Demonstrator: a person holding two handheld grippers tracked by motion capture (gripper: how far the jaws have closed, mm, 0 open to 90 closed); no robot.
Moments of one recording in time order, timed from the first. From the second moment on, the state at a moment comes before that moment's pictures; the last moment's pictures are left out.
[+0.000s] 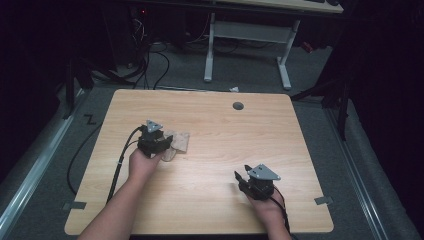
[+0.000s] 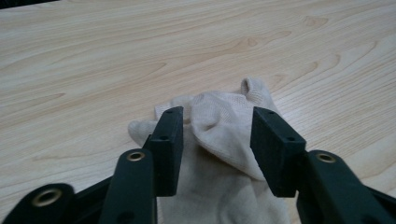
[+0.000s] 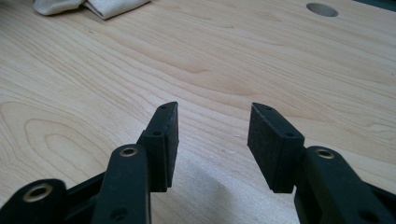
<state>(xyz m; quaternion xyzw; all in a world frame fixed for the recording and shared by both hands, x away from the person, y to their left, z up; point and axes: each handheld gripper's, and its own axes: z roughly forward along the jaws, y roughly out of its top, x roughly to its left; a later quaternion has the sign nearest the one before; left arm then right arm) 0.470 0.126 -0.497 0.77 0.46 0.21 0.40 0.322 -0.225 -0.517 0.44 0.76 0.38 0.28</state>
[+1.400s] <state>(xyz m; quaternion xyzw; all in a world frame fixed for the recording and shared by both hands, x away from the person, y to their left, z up) 0.376 -0.001 -0.488 0.82 0.30 0.13 0.46 0.322 -0.223 -0.518 0.44 0.77 0.38 0.28</state>
